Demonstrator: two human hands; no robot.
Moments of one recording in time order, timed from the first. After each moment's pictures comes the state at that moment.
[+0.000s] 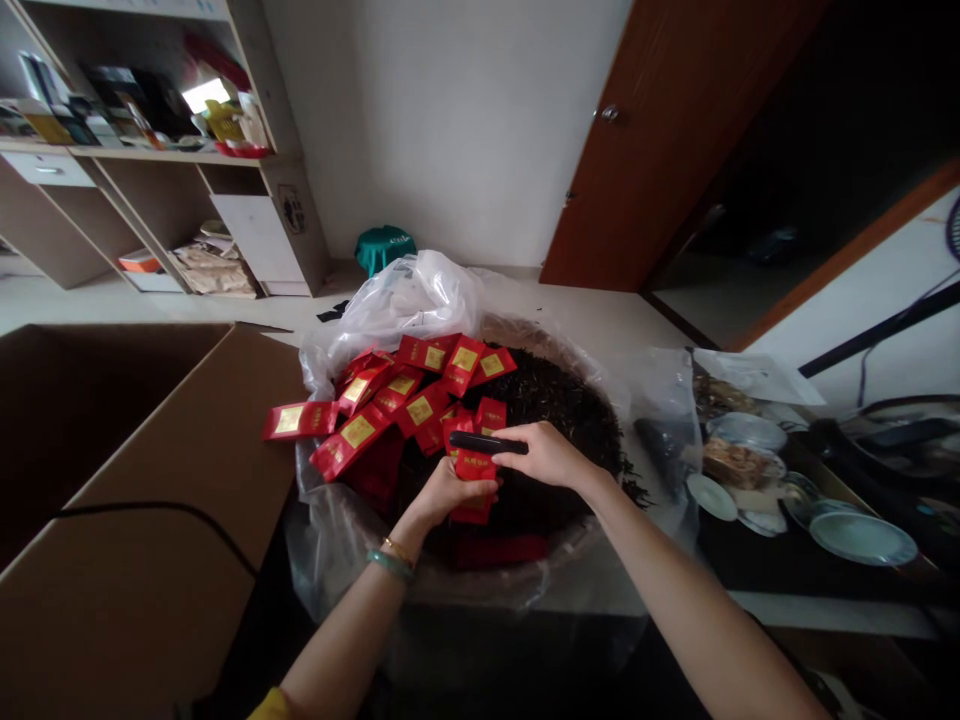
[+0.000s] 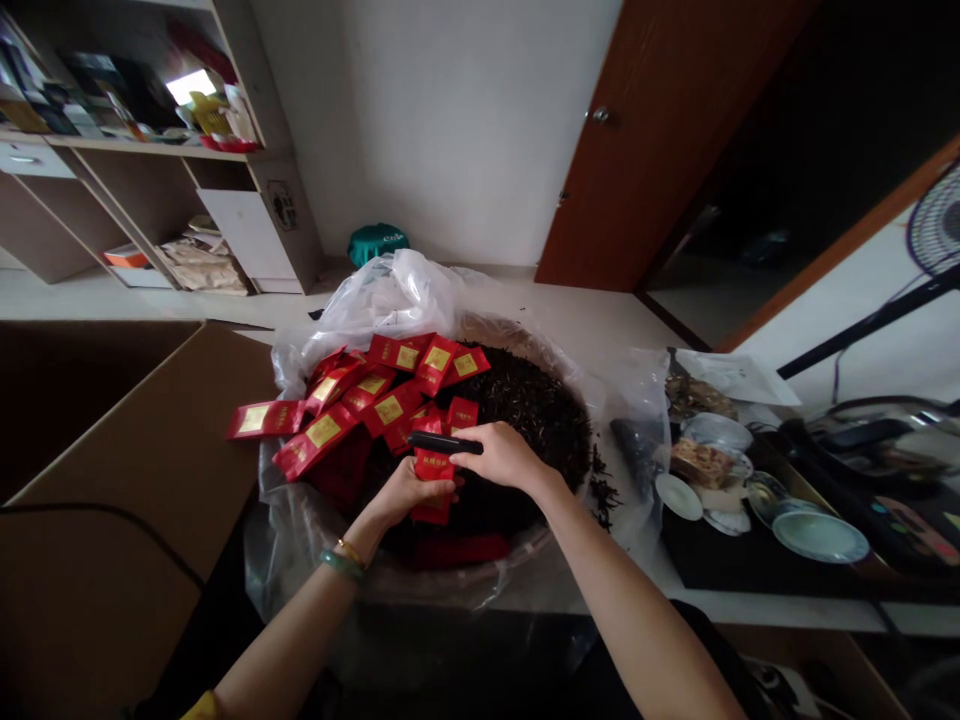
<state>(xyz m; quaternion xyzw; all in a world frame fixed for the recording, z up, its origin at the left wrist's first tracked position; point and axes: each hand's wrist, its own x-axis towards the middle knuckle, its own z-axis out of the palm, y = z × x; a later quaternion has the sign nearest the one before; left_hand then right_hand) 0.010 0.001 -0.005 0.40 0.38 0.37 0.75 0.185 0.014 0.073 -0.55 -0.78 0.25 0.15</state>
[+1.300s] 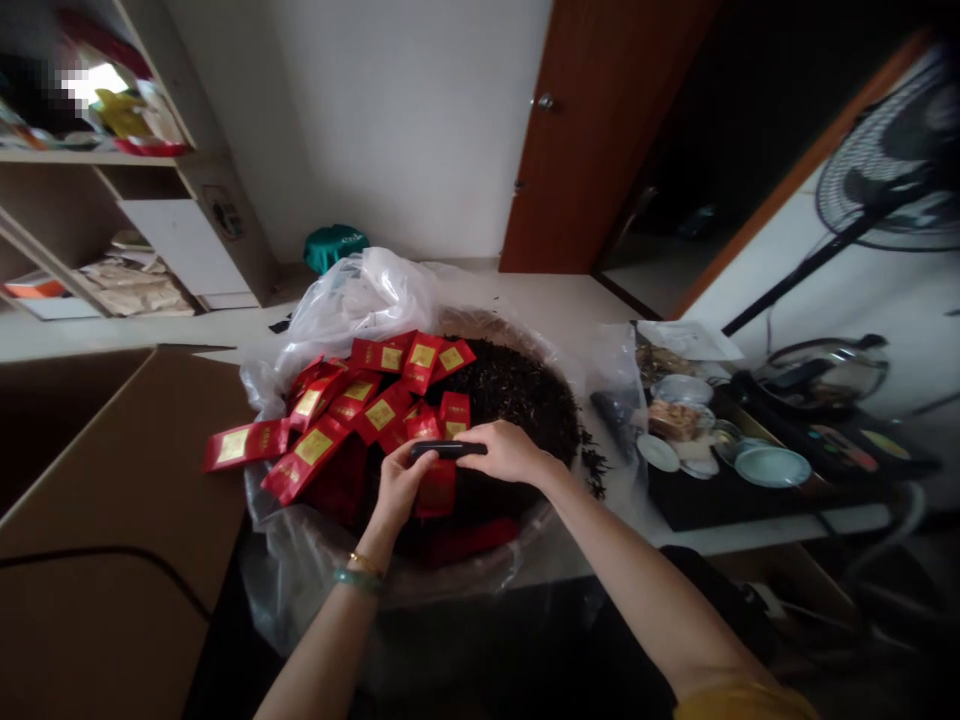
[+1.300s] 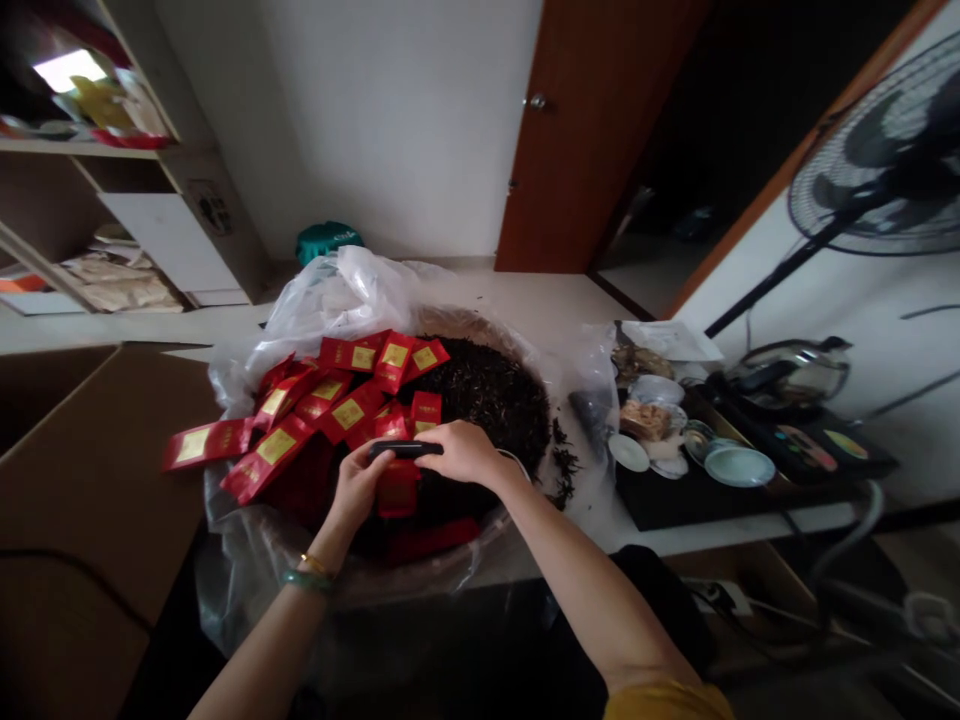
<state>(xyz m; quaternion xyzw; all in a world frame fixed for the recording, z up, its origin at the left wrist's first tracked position) 0.006 0.012 -0.013 0.44 0.45 0.53 0.56 0.187 0.002 0.067 -0.54 -0.81 0.20 0.14</state>
